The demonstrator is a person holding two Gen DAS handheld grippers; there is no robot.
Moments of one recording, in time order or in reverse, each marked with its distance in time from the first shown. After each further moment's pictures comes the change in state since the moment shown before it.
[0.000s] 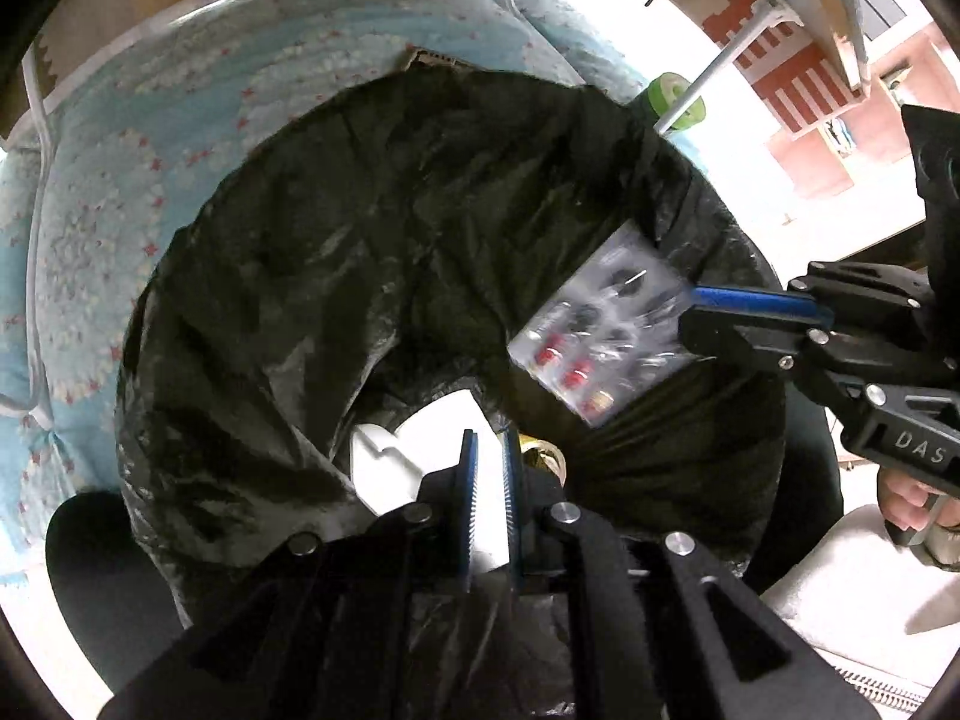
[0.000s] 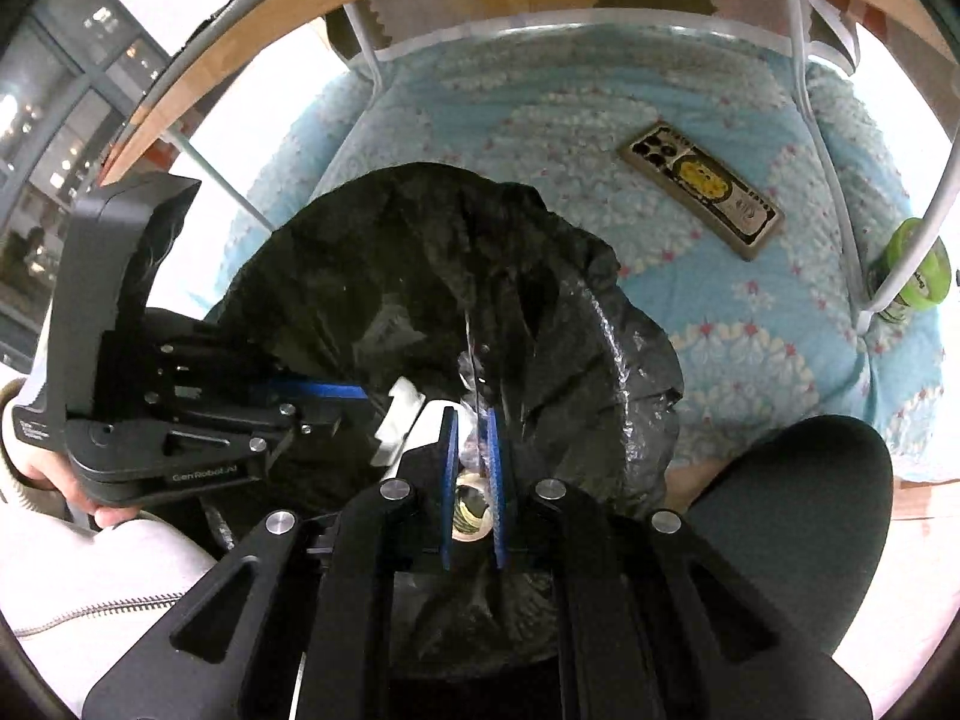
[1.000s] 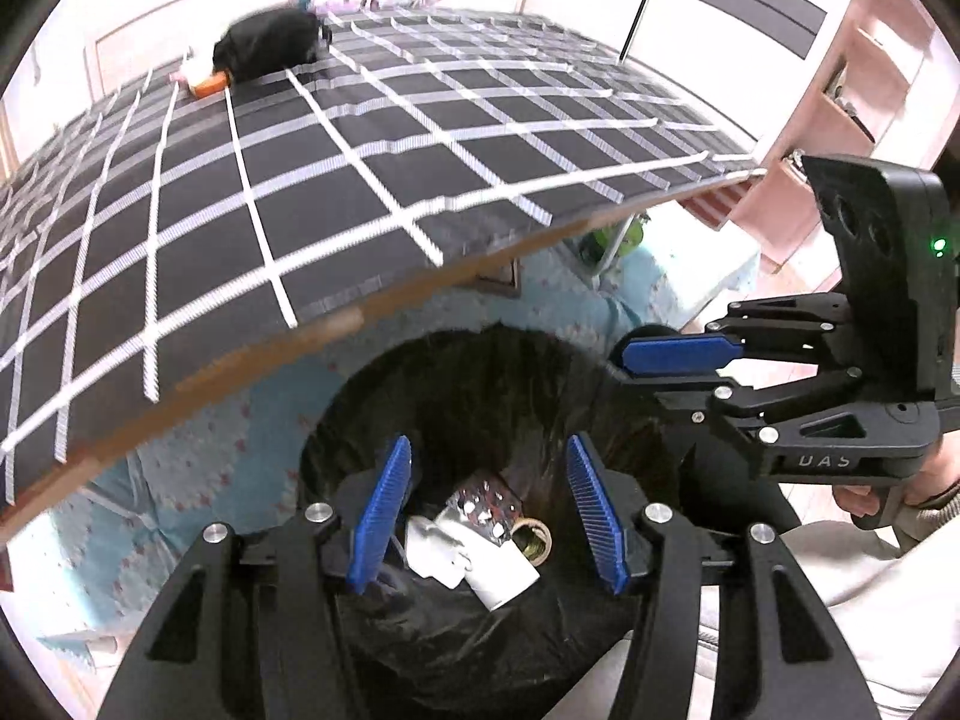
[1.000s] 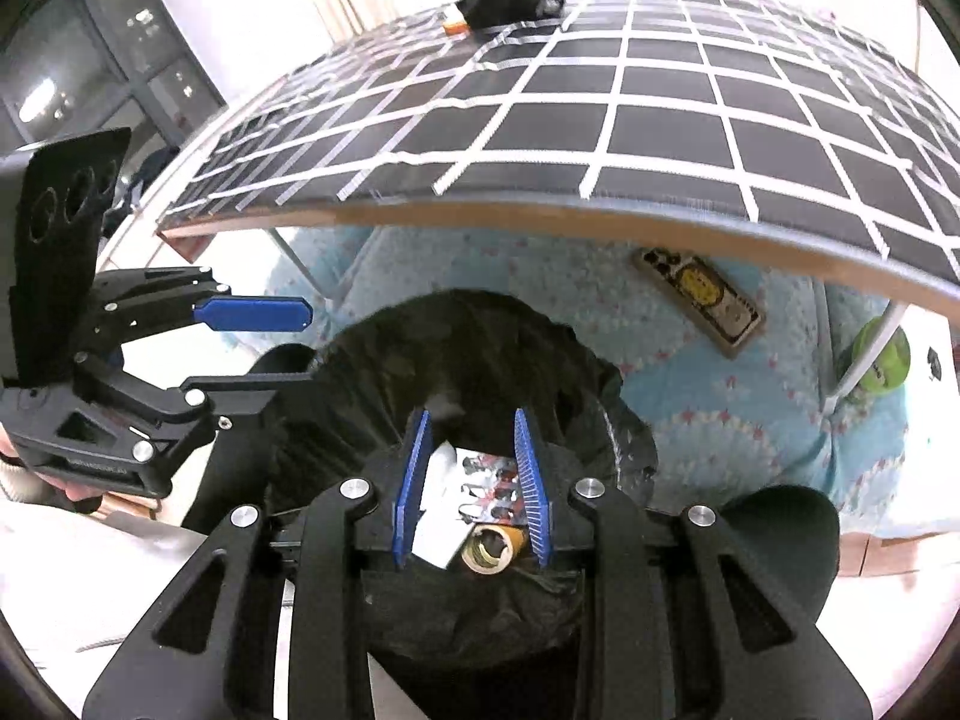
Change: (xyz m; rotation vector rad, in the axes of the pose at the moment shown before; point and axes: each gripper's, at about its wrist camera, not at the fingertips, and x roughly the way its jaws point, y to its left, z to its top) left arm -0.126 -0.041 0.004 0.140 -0.297 0.090; right arm -0.070 0.027 0.017 -0.086 -0.156 0.011
